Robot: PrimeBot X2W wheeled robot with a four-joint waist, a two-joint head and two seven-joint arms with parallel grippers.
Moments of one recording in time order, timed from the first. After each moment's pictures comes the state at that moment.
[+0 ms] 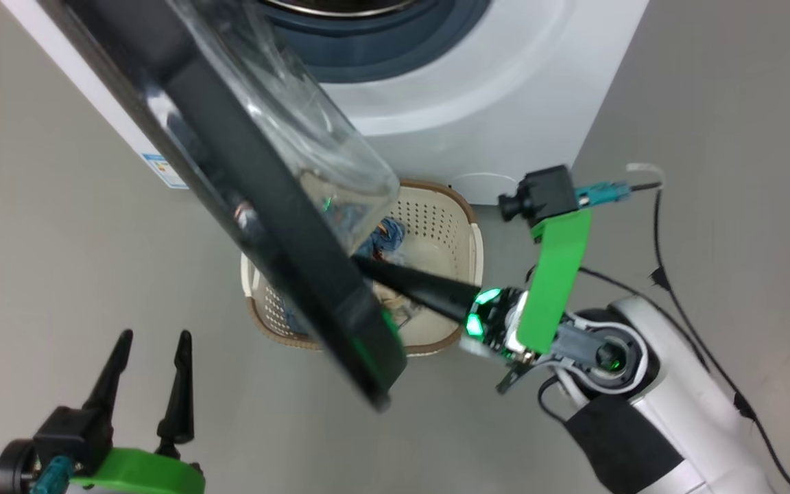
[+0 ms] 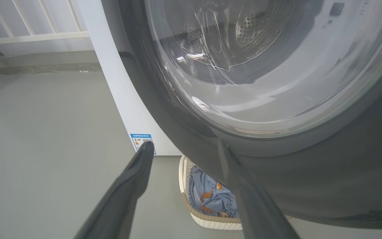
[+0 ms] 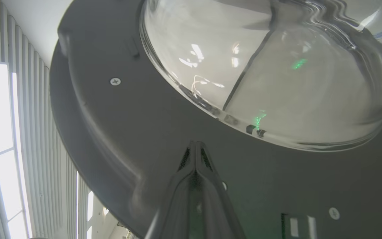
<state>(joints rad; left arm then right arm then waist) -0.09 0.04 0.05 0.16 -0.11 -0.13 -0.26 -0.58 -0.10 0.46 0.14 1.64 0.12 0.66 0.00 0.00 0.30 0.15</state>
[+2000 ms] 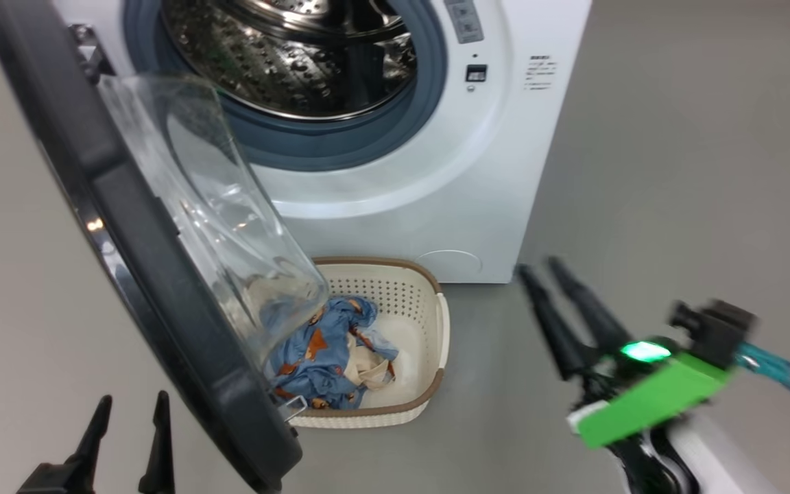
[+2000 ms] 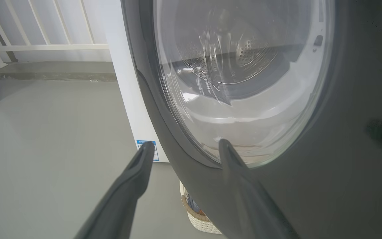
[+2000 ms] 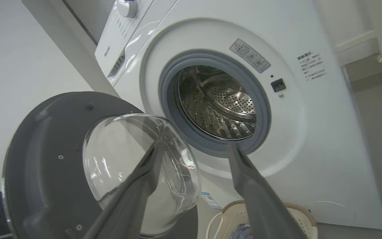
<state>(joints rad) 0.03 0.04 0.10 0.19 -0.13 -0.11 -0.26 -0.30 -0.28 0.49 0.09 0.99 0.12 -0.25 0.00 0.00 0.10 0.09</state>
